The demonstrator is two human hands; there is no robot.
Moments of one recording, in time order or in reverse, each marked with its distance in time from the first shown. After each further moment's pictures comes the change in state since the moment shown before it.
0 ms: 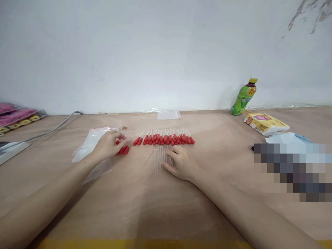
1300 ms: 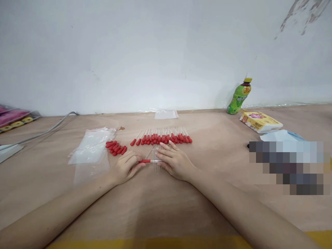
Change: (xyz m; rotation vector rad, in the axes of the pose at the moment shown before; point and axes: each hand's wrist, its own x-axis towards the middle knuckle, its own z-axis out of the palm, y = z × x) left_hand -0.055 0.056 0.039 -0.338 0.162 0.628; right_hand 0.006 -0.006 0.000 -0.036 0.005 -0.241
